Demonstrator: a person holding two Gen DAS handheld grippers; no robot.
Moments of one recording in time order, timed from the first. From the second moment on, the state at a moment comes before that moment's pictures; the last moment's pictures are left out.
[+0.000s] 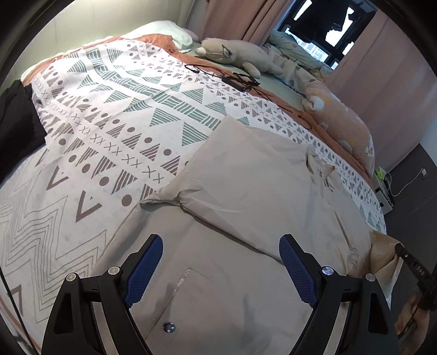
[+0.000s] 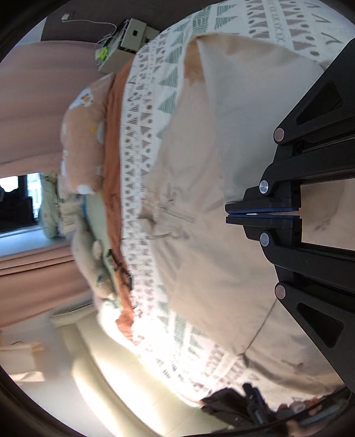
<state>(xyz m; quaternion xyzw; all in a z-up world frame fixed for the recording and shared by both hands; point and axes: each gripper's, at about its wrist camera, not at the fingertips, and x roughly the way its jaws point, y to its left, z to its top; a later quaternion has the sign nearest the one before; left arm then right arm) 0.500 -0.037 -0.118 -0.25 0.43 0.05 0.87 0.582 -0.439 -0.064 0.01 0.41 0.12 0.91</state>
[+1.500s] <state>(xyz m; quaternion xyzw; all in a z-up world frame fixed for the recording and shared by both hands) 0.495 -0.053 -0.111 -0.22 0.43 0.04 0.88 0.523 -0.603 -0.195 0.29 0.49 0.02 0.83</state>
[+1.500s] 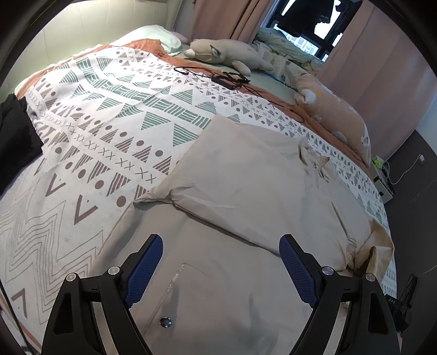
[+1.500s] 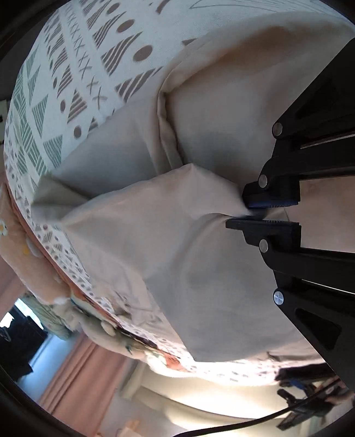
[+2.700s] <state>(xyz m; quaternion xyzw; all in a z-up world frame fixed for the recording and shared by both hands) 0.498 -0.034 -0.109 -0.23 0.43 0.04 0.87 0.640 -0.396 -0.059 0.13 0.43 0.14 0.88</state>
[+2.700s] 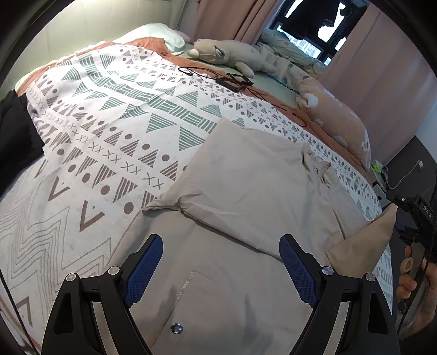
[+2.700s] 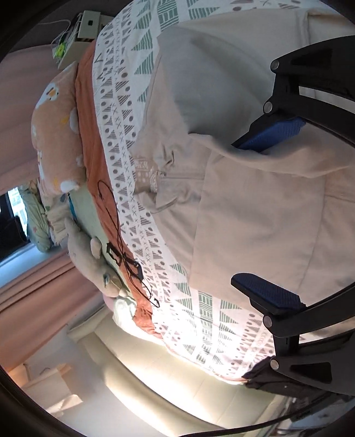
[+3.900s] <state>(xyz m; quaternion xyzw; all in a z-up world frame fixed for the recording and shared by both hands) 0.507 -0.038 -0.120 -0.24 0.44 0.03 0.86 0.666 -0.461 -0.160 0.13 0.58 0.06 0.80</state>
